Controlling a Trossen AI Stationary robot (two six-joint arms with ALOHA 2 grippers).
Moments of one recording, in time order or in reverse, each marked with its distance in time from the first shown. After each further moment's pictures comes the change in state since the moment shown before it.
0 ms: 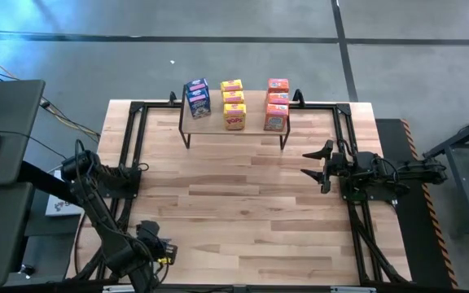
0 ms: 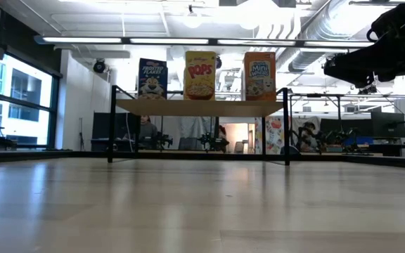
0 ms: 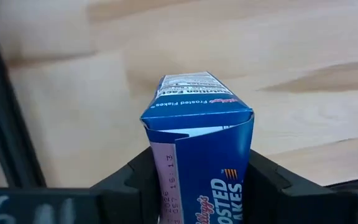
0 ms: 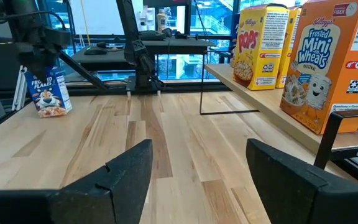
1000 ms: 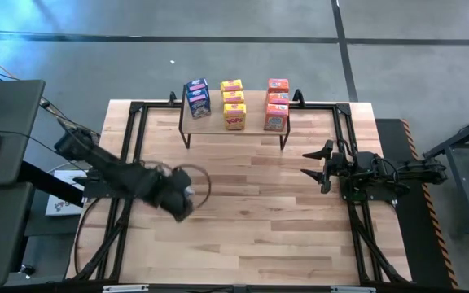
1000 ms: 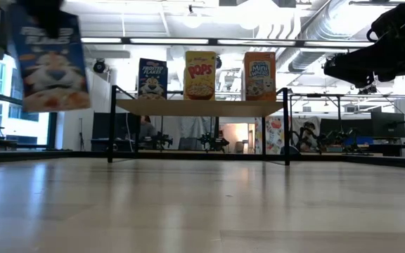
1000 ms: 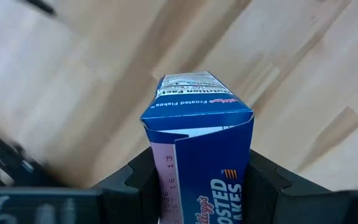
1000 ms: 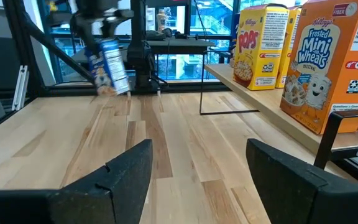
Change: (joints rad) left arm 0.519 -0.256 0.000 -0.153 -0.102 1.251; right arm 0.000 0.000 0.000 0.000 0.000 0.000
